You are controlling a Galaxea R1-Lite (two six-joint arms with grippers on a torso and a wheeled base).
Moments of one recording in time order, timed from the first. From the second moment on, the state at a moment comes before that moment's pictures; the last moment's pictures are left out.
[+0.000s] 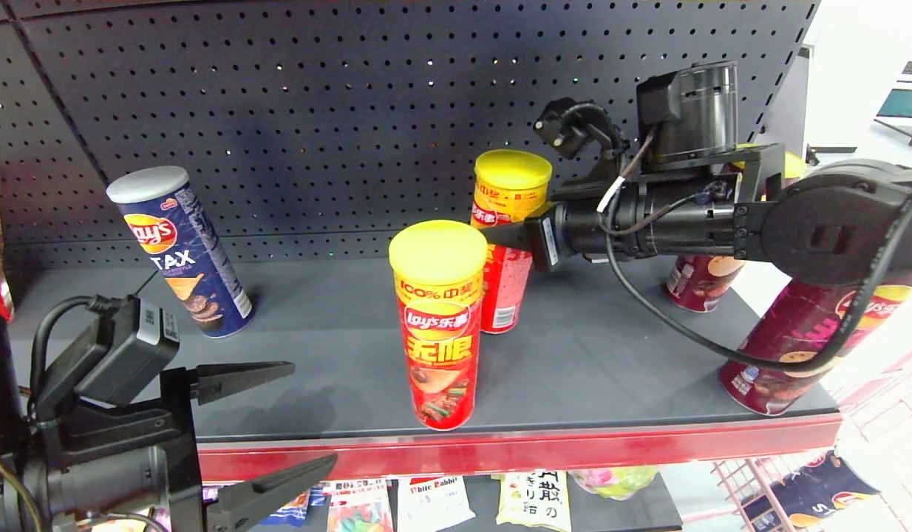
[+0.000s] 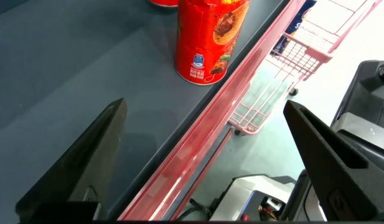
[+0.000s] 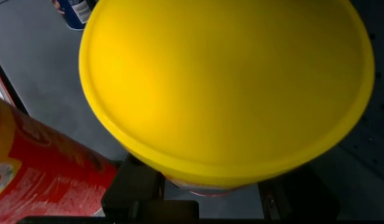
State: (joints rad) left arm -0.38 1.22 -0.36 -0.51 -0.53 0.16; right arm 0.61 1.85 -1.44 -0.08 0.22 -0.17
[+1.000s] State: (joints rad) left arm -0.38 1.23 -0.36 -0.51 -0.53 0.16; right arm 0.63 1.94 -1.52 -0.08 0.22 -0.16
